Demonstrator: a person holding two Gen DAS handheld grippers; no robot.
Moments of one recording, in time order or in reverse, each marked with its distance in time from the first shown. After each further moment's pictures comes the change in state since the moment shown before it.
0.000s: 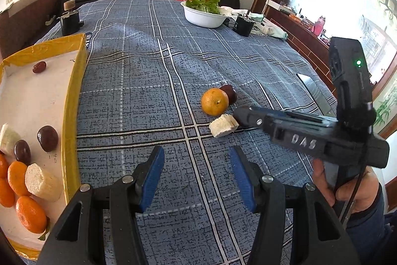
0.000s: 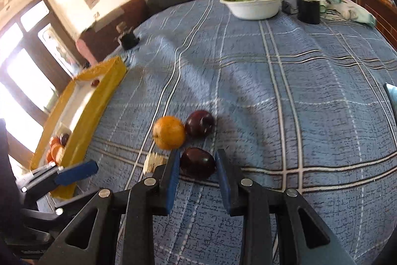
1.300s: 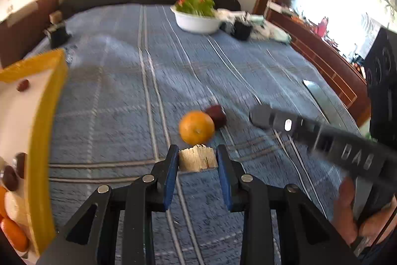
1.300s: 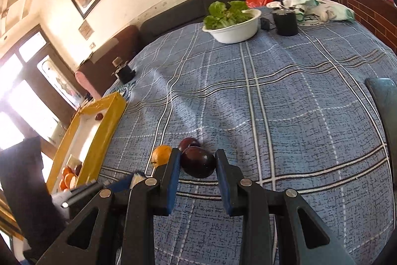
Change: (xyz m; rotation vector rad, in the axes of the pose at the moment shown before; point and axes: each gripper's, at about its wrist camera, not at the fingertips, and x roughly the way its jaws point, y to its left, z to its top) left arm 0.036 -0.026 0.020 0.014 -0.068 0.057; right arm -0.035 -0.017 0.000 0.114 -0.145 0.021
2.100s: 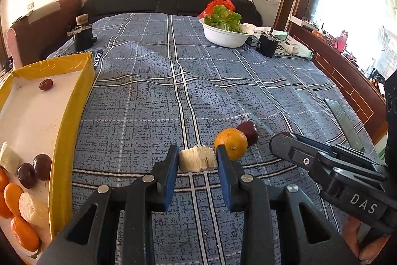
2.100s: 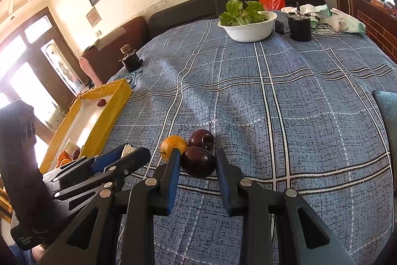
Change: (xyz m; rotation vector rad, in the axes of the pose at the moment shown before) left arm -0.002 0.017 0.005 -0.057 -0.042 0.096; right arm 0.008 0.015 -0.005 -0.083 0.012 -0.007
